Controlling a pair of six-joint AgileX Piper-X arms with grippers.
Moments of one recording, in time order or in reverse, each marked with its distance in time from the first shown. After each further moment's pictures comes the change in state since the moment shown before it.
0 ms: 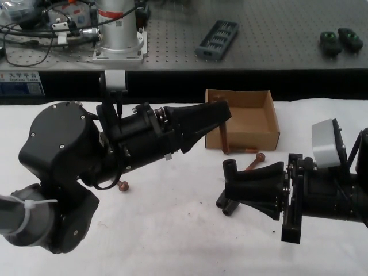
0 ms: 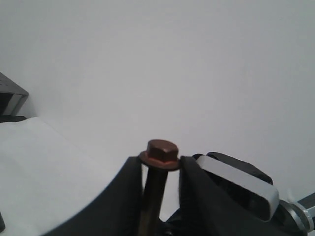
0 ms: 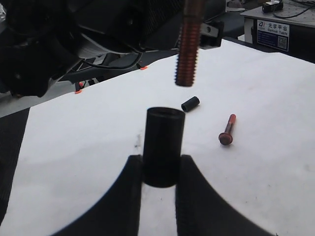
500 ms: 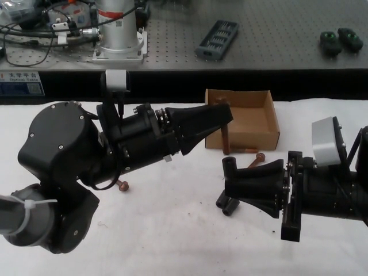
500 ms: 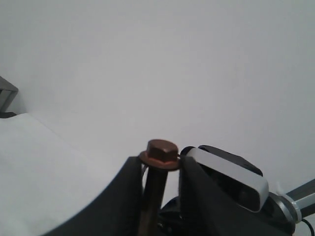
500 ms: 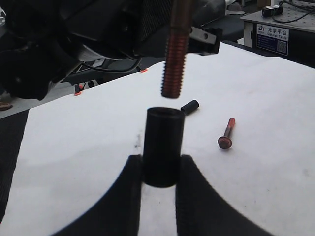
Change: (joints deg) left arm 0.0 0.0 0.0 -0.8 2.7 -0.8; right arm 0.0 0.0 -0.1 -0.4 0.0 0.0
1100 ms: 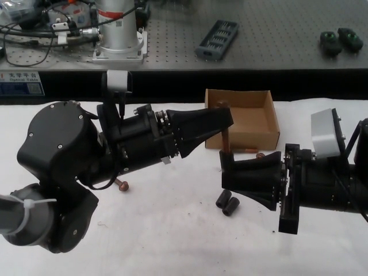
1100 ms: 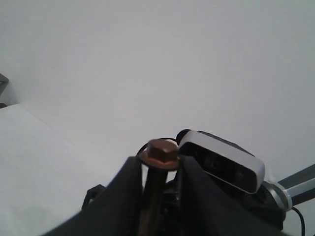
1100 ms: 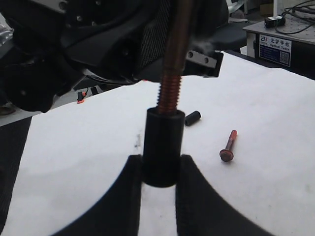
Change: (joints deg) left arm 0.0 0.0 0.0 0.1 1.9 -1.0; right arm 0.4 0.0 -1.5 -0.7 -0.1 1.1
